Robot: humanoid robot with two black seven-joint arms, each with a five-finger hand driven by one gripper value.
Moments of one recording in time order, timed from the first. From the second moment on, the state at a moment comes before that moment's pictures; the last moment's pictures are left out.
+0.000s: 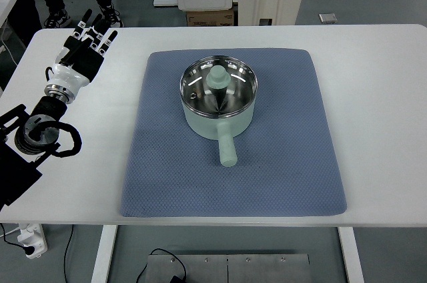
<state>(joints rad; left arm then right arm) -0.77 0.40 -0.65 -0.78 -0.30 -0.36 -0.34 -0.02 0.00 0.43 0.16 -0.34 -0.11 -0.05</state>
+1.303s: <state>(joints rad) -1.20 0.81 -0.42 -1.51 0.40 -0.37 -0.43 -0.02 0.00 0.43 0.16 -0.34 -0.11 -0.05</state>
